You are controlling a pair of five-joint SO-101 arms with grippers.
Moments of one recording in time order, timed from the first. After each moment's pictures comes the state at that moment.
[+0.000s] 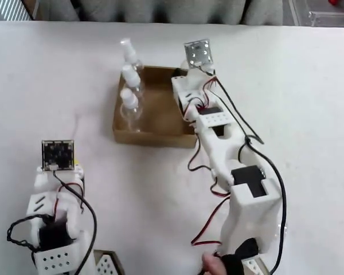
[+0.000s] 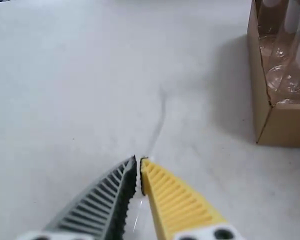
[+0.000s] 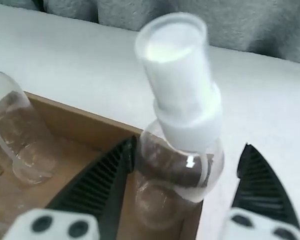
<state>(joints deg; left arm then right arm) -19.4 -104.5 97.1 49.8 -9.6 -15.8 21.3 16.6 -3.4 4.1</state>
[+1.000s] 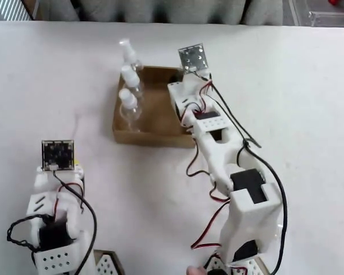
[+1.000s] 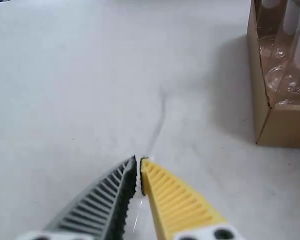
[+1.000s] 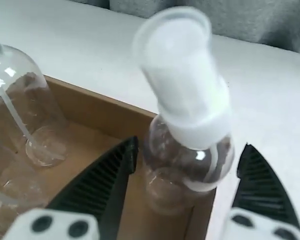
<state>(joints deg) -19.4 -104.5 97.1 49.8 -9.6 -17.8 18.2 20.8 -3.7 4.8</state>
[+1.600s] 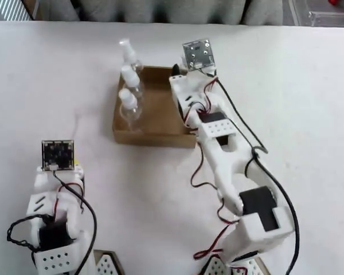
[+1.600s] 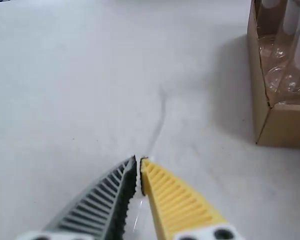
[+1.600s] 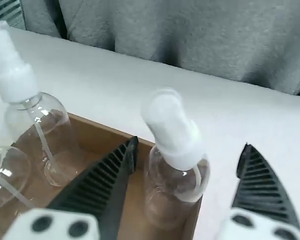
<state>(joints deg) -19.4 -104.5 97.1 49.8 -9.6 -17.8 3.8 28.1 -3.7 4.8</state>
